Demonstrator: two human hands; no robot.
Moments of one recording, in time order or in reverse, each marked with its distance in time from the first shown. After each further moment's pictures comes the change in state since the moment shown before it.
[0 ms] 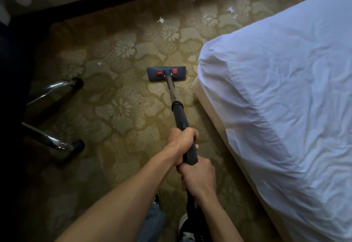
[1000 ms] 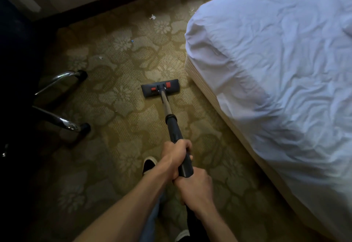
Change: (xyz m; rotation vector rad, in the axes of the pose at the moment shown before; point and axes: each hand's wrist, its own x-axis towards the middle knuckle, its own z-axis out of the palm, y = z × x) left_hand -0.105 -0.213 -0.003 0.006 0.015 0.017; right_hand -0.118 0.201 0.013 -0.005 -0.101 -0.003
